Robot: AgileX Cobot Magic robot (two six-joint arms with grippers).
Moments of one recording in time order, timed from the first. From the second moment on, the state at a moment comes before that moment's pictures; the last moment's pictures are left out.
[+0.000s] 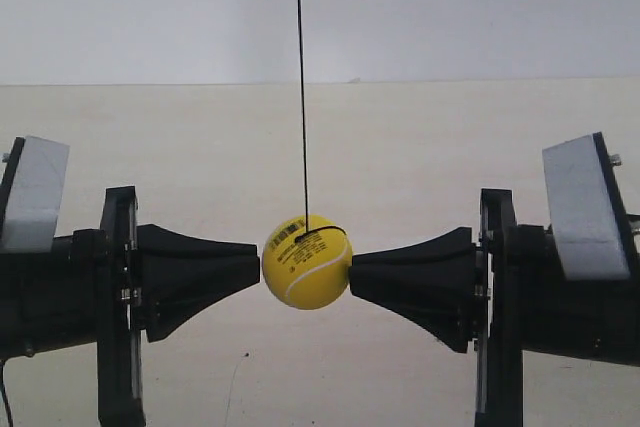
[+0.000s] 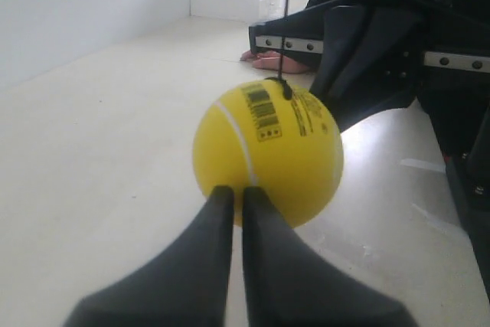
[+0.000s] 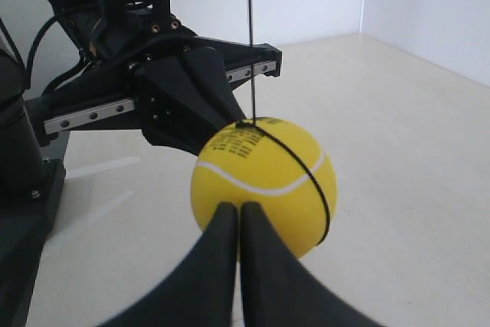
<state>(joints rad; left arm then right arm) -0.30 1.53 -0.30 1.03 -1.21 -0.38 0.35 1.39 -0.30 -1.12 -1.17 0.56</state>
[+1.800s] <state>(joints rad) -0.39 1.53 -0.30 0.97 -1.20 -0.35 0.35 1.39 -0.30 -1.09 -1.12 0.57</state>
